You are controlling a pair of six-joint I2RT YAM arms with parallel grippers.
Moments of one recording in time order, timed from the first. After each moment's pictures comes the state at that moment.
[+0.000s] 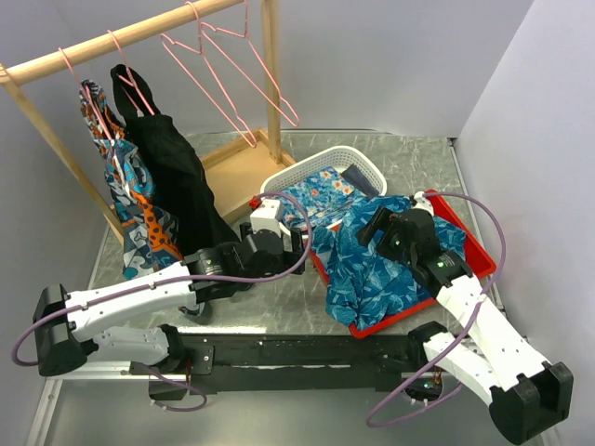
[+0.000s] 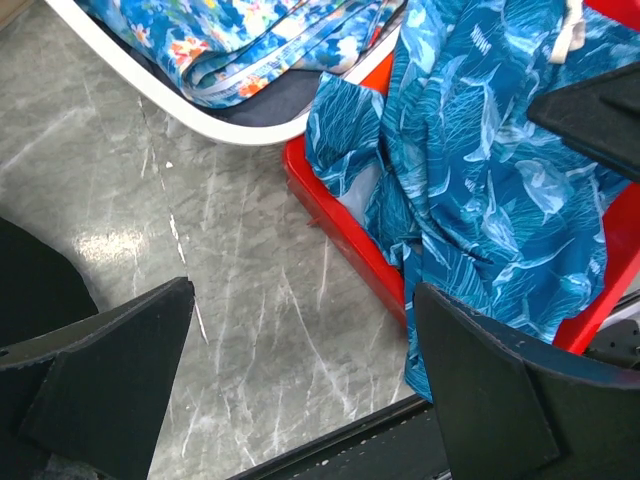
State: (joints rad) left arm -1.13 1.17 0.97 -0.41 -0.51 -0.74; right arm 0.37 0.85 0.69 -0.49 0.10 0.74
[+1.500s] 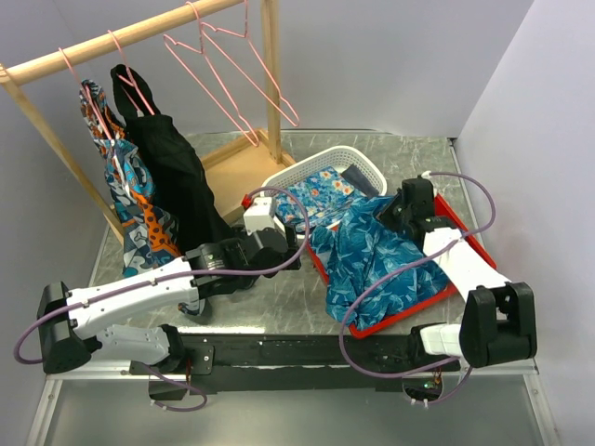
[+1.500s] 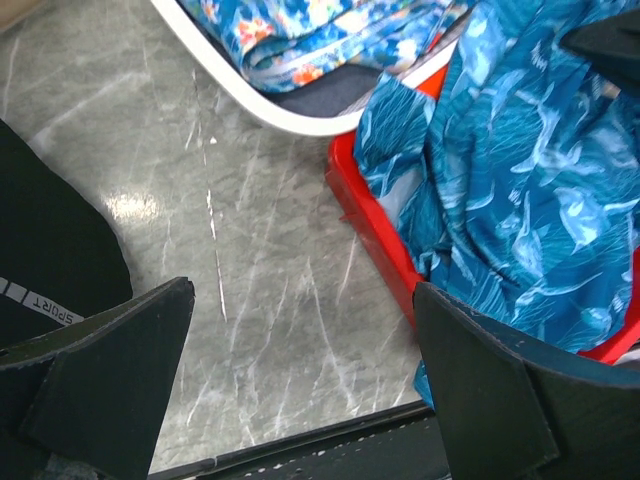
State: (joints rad) left arm -1.13 1.19 1.04 -0.58 -0.59 -0.89; right arm 0.14 1.29 0.81 -0.24 -0.02 0.79
